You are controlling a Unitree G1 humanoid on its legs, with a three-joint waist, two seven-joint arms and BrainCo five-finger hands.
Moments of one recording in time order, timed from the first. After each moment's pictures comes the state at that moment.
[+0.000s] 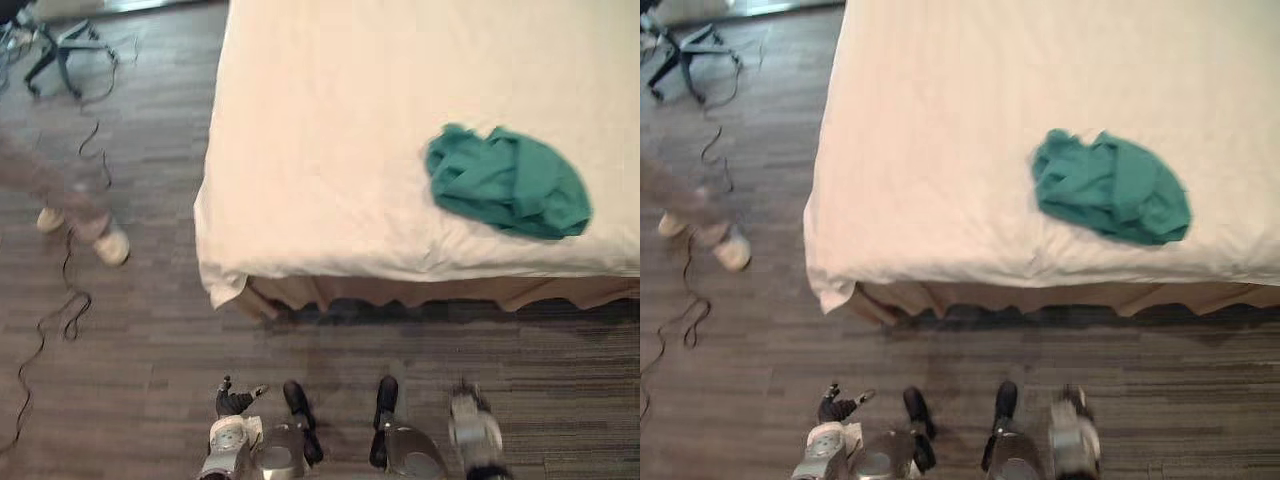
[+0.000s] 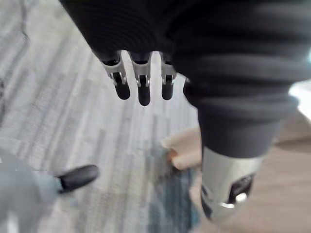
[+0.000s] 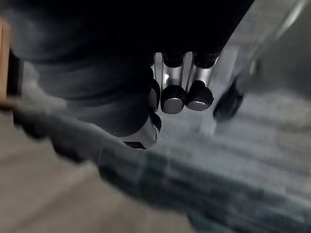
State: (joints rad) left arm -0.03 0.02 0.06 0.98 0.03 -0.20 0.28; right arm 0.25 0.01 -0.40 0.95 0.96 -0.15 -0.08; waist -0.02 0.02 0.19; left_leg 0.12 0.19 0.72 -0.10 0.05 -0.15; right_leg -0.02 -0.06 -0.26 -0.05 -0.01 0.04
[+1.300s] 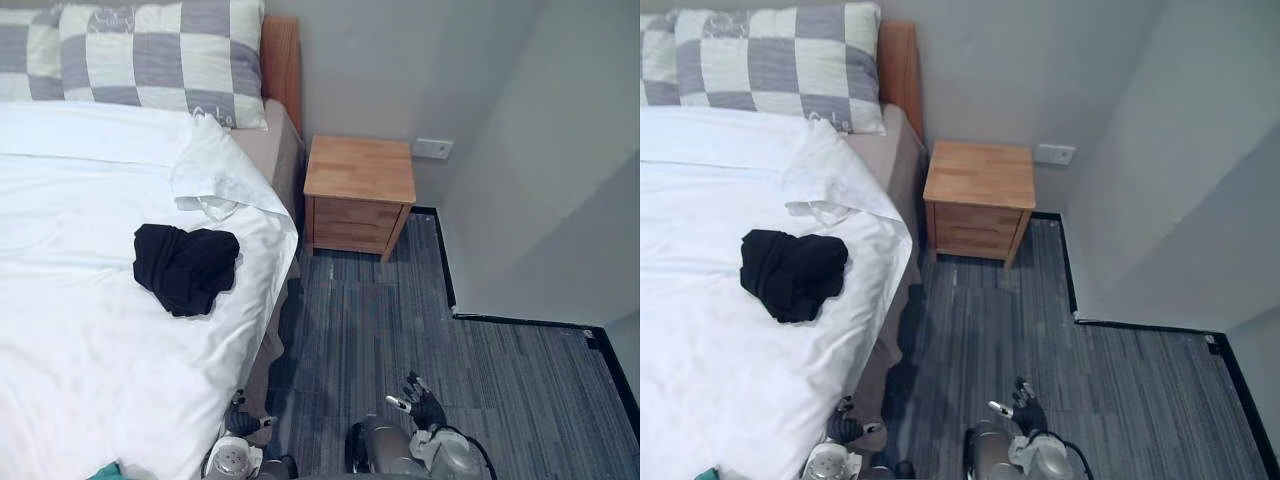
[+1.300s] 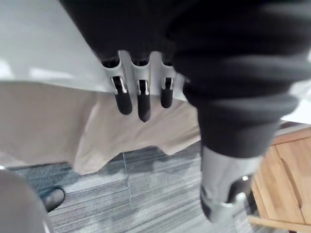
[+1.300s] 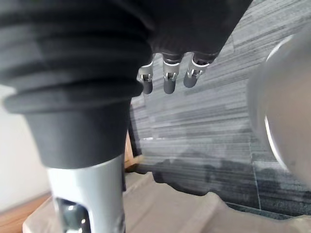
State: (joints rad) left arm 0.05 0.11 -0.10 1.03 0.16 -0.21 0.35; right arm 0.04 -0.08 0.10 0.96 0.37 -0.32 0.09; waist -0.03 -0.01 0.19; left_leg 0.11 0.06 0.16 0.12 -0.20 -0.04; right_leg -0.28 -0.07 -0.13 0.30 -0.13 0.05
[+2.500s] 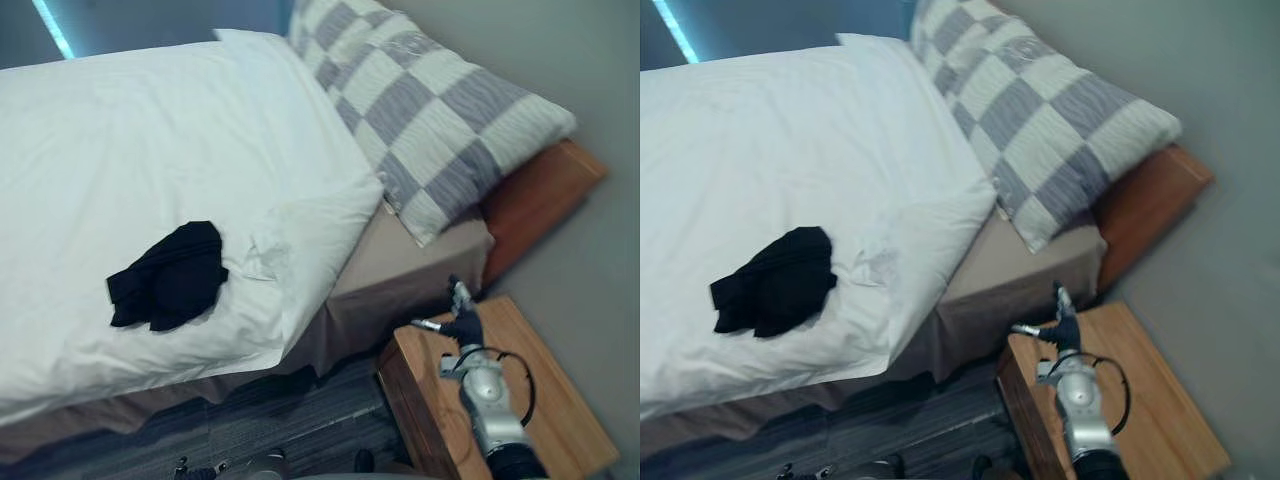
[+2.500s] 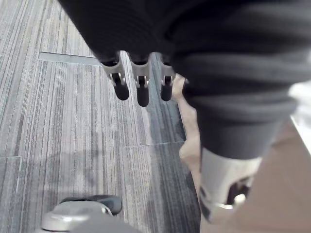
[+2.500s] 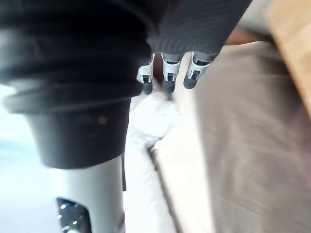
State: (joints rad) left arm 0.20 0.12 0.15 1.03 -0.05 -0.13 0.40; right arm 0.01 -0.16 0.01 0.58 0.14 -0.37 -0.15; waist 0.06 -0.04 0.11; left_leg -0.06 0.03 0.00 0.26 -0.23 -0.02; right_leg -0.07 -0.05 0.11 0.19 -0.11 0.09
